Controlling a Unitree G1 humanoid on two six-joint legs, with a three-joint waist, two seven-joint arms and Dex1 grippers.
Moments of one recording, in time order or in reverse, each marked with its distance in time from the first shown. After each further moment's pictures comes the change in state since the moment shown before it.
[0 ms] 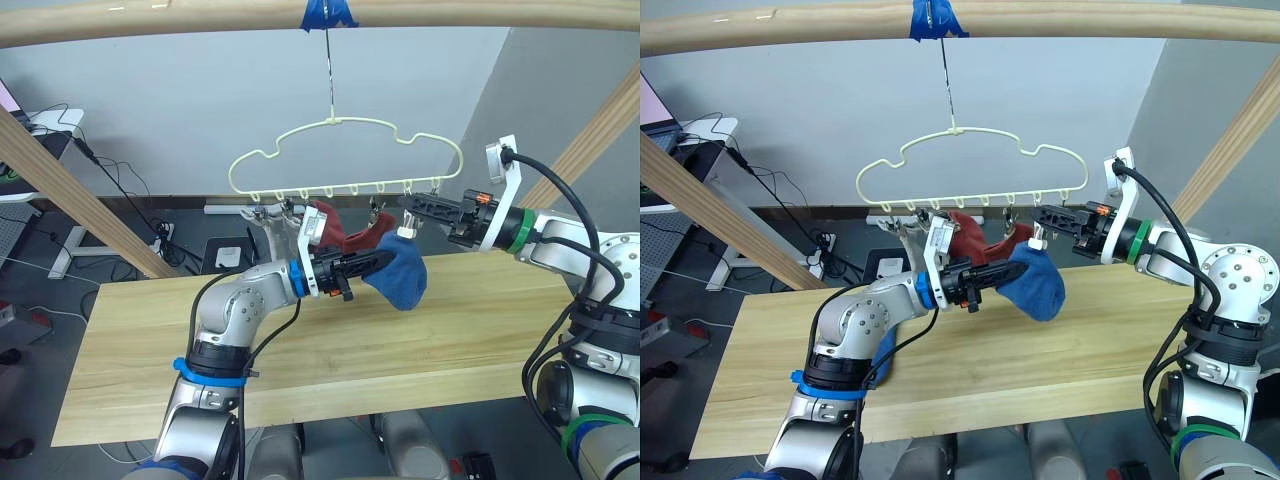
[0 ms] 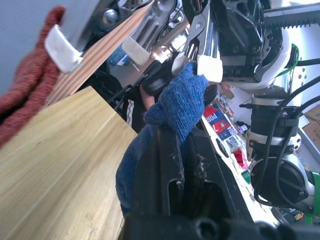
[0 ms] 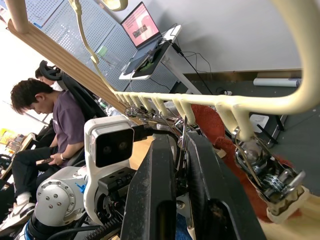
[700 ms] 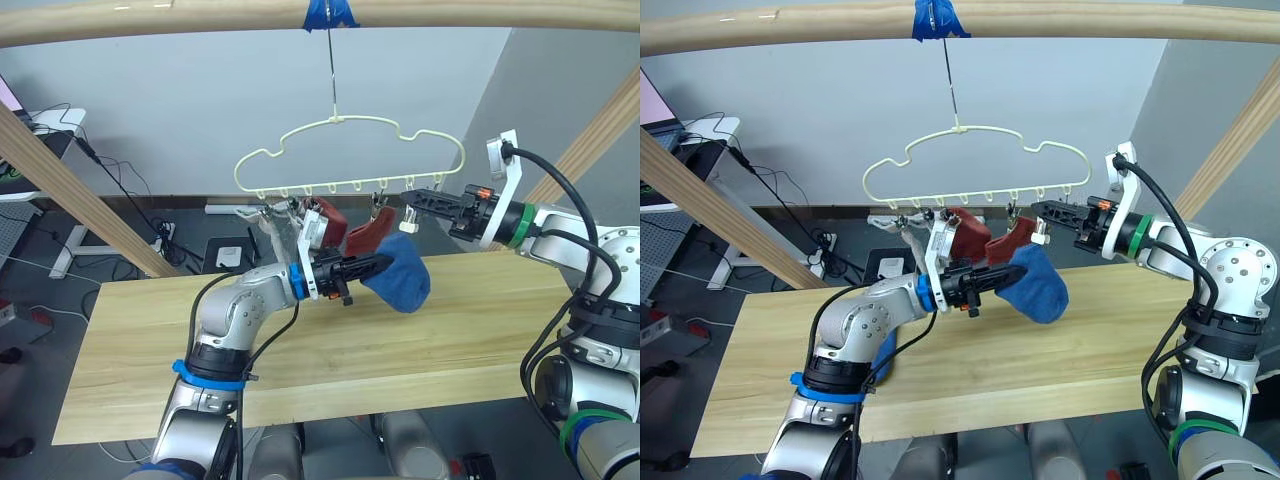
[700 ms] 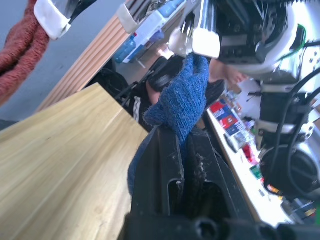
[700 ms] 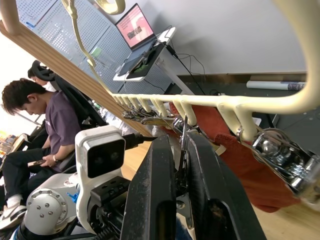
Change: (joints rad) left arm 0.020 0.009 -0.011 0.000 0.015 -0.010 -0.002; right arm -0.028 0.004 -0.006 0.018 -0.070 0.005 0.040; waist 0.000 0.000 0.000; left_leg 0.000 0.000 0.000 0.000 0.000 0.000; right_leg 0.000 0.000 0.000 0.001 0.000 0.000
